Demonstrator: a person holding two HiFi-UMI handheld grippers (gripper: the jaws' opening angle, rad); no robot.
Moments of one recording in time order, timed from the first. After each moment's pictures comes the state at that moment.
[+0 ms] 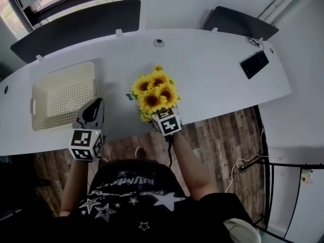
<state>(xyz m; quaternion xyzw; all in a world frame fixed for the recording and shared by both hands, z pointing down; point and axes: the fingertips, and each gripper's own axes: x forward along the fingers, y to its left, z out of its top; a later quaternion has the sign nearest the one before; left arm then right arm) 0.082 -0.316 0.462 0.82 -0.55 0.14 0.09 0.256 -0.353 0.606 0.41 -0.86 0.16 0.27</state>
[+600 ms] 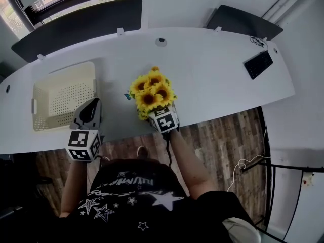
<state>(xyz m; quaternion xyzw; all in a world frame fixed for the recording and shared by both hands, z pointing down) 0.072 -0.320 0.460 0.80 -0.57 0.15 0.10 0.245 -0.356 0.637 0.39 -0.85 0.20 0.30</state>
